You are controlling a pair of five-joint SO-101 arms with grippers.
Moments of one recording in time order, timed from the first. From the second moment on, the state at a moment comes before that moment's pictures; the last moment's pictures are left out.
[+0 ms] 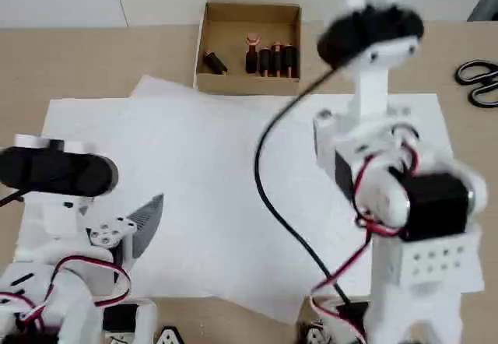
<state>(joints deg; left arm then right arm) -6.2 -72.7 23.3 98.8 -3.6 -11.3 -37.0 -1.7 89.5 -0.9</state>
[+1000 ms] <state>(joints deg) -6.2 -103.3 75.0 70.5 -3.6 -9.8 -102.2 96.0 29.5 4.2</state>
